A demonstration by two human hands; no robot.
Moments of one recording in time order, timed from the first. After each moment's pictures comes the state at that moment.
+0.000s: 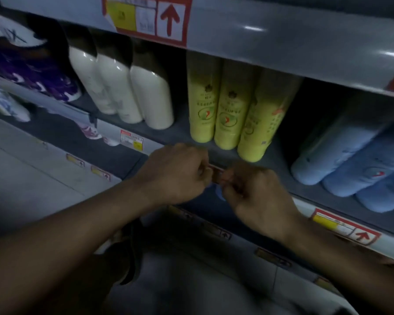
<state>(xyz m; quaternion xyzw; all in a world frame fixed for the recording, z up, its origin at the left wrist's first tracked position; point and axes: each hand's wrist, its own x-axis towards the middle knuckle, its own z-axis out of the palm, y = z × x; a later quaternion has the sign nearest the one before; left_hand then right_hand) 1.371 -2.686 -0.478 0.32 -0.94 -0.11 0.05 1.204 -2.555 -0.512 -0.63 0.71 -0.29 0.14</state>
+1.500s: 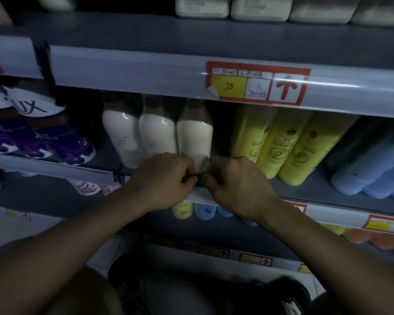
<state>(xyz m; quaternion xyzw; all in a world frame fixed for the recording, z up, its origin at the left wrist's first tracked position) 1.458 -2.849 -0.469 0.22 -0.96 -0.12 0.09 1.314 -2.708 -0.482 -0.54 0.81 -0.23 0.02</state>
